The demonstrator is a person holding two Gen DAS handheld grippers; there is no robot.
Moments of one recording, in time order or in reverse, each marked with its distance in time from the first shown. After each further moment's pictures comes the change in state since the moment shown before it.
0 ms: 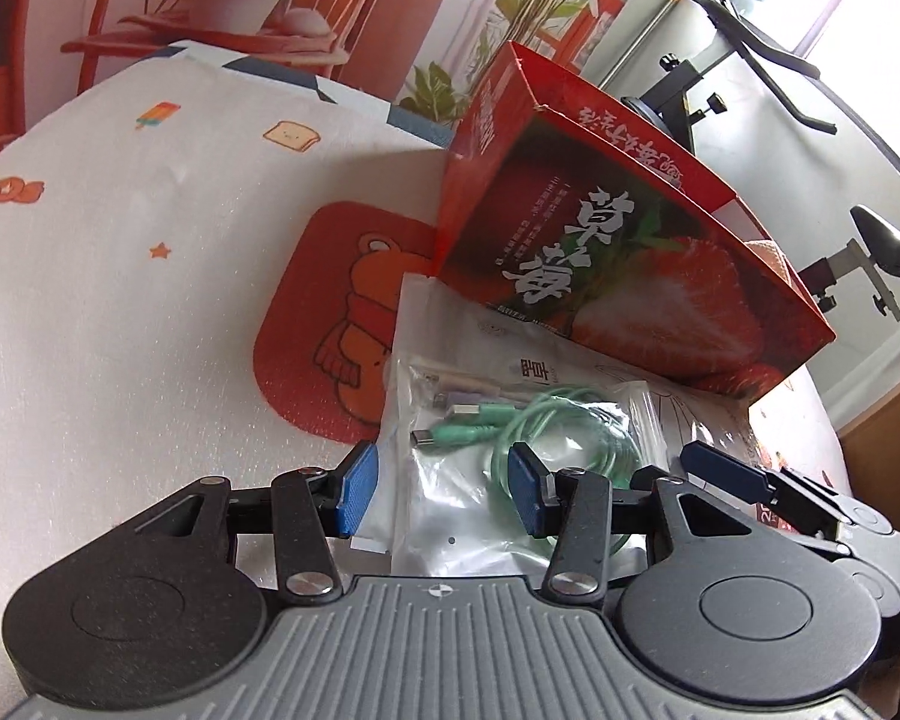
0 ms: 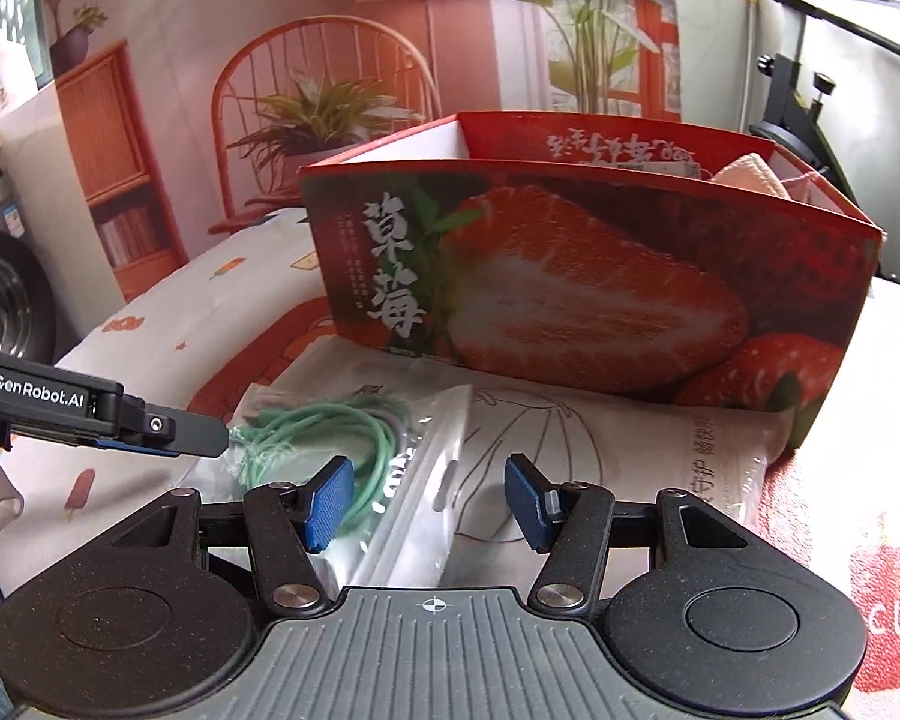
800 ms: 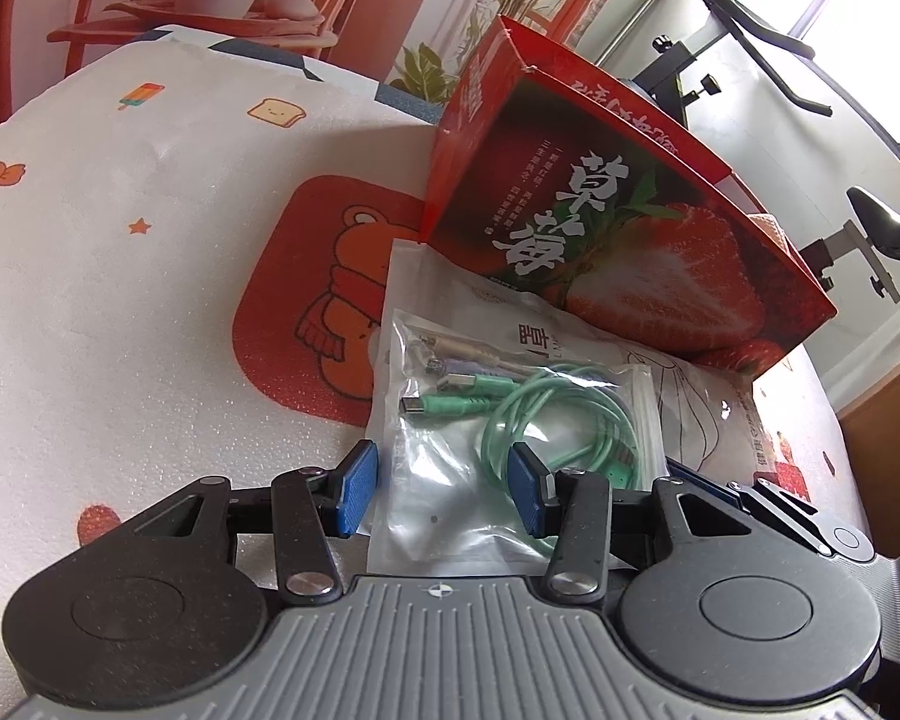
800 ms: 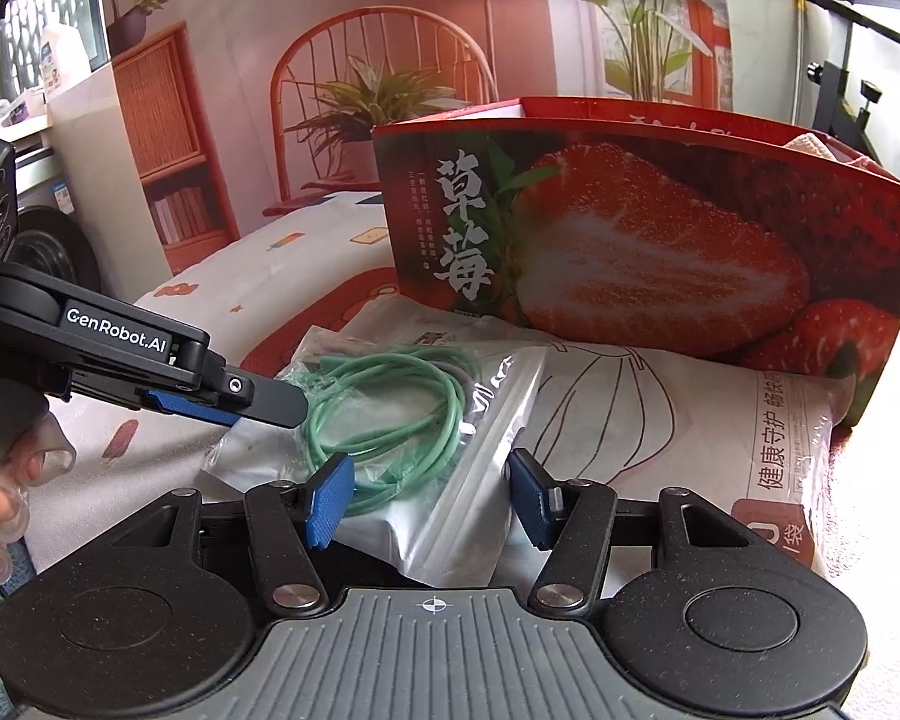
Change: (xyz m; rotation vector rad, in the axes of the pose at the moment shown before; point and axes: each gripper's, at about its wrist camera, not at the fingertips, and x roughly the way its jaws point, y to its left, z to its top) left arm 0.010 -0.009 -0.014 0.024 0.026 -0.004; right arm -0.001 0.009 -0.024 -0.043 -0.009 0.096
